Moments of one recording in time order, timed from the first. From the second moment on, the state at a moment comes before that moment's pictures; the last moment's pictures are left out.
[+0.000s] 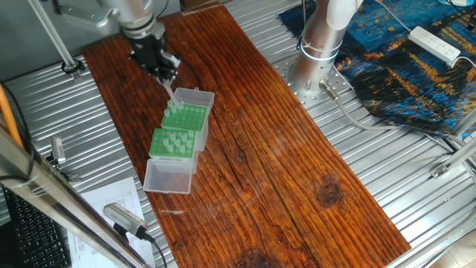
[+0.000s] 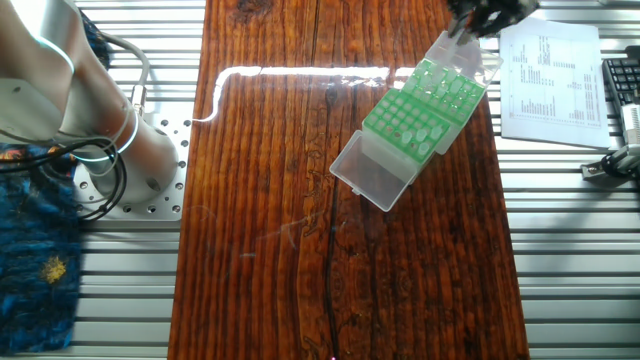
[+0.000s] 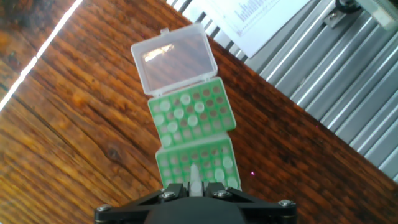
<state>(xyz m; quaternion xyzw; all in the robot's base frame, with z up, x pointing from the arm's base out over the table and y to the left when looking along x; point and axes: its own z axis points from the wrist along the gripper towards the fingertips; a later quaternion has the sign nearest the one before) 0.523 0.036 0.328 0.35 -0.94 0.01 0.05</state>
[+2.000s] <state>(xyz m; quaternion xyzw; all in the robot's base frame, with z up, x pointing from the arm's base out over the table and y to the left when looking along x) 0.482 0.022 0.298 0.39 -0.92 0.03 0.02</state>
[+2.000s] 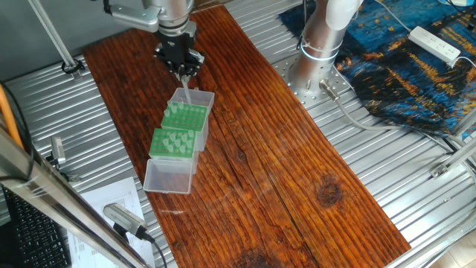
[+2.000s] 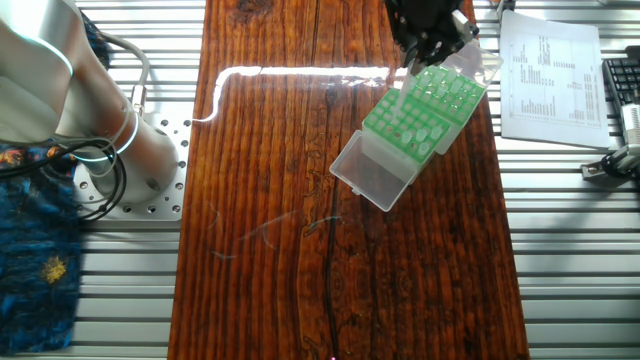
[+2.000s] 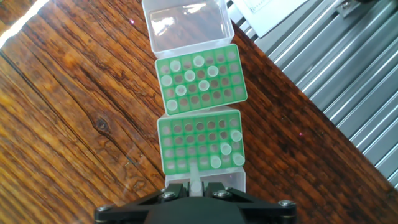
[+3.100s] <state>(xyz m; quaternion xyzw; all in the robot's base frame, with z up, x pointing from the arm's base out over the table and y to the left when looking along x) 0.491 0.017 0.288 0.41 -0.91 0.02 0.02</state>
